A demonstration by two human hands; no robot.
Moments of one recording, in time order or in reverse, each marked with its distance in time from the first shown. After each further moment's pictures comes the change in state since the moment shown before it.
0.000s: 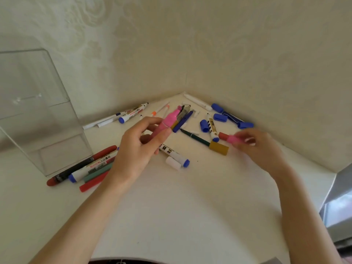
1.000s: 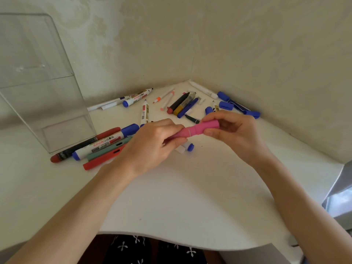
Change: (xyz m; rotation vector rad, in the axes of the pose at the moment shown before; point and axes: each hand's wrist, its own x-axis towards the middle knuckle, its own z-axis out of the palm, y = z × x) left_hand -0.011 -0.017 0.001 0.635 -0.275 0.376; right_hand -0.028 -0.050 0.036 0.527 -0.247 -0.419
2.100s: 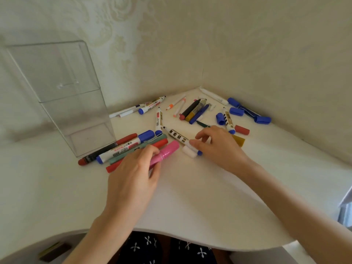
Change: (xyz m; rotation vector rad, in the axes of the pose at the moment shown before) left_hand -0.071 0.023 -0.018 0.370 0.139 -0.456; right_hand 0.020 0.003 0.046 -0.750 -0.126 0.343
